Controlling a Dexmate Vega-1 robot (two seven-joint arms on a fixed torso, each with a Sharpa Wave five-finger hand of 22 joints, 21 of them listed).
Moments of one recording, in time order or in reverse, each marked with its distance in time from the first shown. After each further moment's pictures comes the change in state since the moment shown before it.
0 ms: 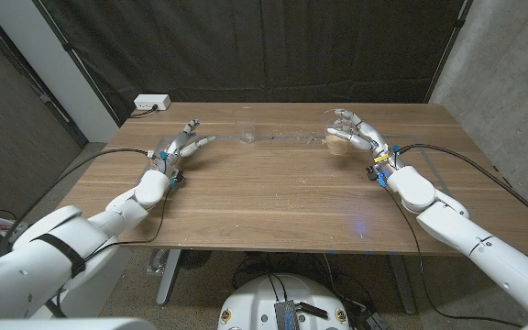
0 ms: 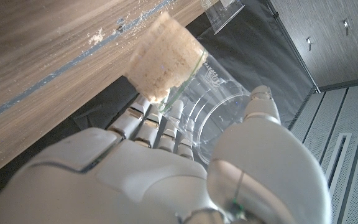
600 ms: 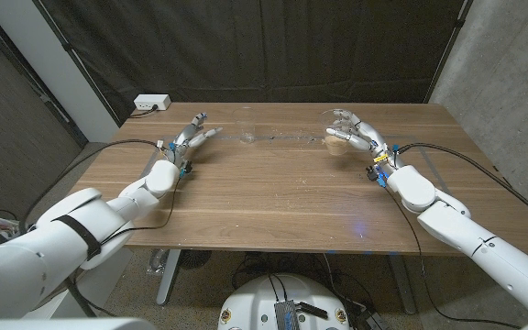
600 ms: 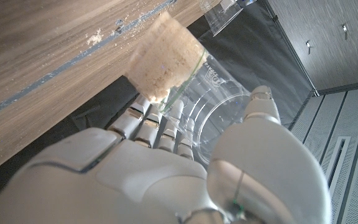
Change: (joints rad) left arm -0.088 -0.049 0.098 0.062 -0.086 0.036 -0.028; left_hand 0.007 0.015 -0.003 0.003 0.011 0.023 -0.002 0.016 0.009 0.016 -0.005 0.015 0.014 0.017 -0.004 0.009 0.011 0.015 0.004 0.007 0.000; right arm -0.010 -0.011 0.006 -0.031 -0.006 -0.024 -0.003; right_hand 0.000 0.000 -0.003 0.003 -0.008 0.005 0.005 0.008 0.005 0.000 0.000 0.008 0.010 0.000 0.000 -0.009 0.005 0.000 0.000 0.000 0.000
